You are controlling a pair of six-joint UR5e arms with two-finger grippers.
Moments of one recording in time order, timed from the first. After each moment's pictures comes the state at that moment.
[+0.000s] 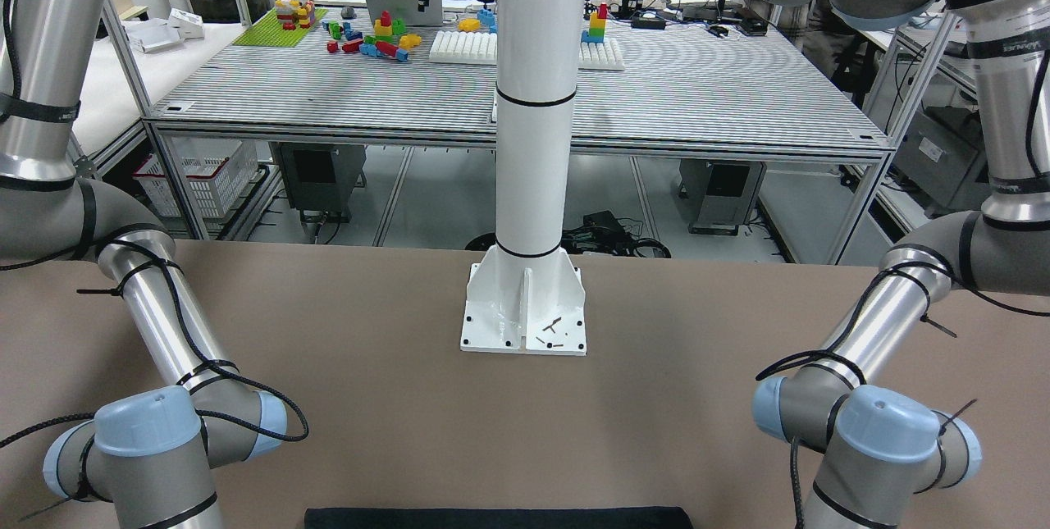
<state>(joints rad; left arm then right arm) -0.89 -2.07 -1.51 -2.25 -1.83 -1.50 0.91 -1.00 1.36 -0.66 1.74 1.31</state>
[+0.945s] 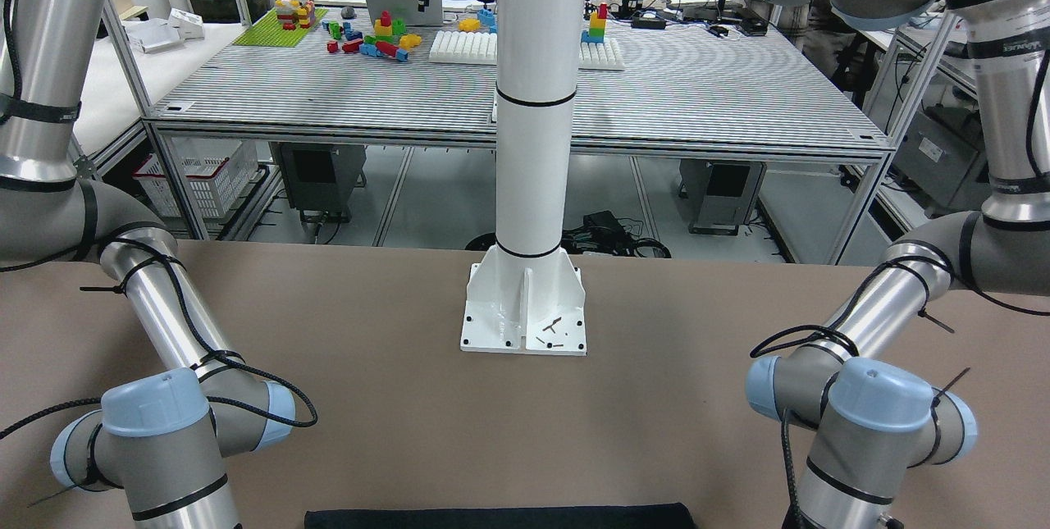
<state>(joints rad) -0.91 -2.08 -1.58 -2.16 -1.80 -1.49 0.91 -1.01 1.40 -0.67 1.81 1.35</state>
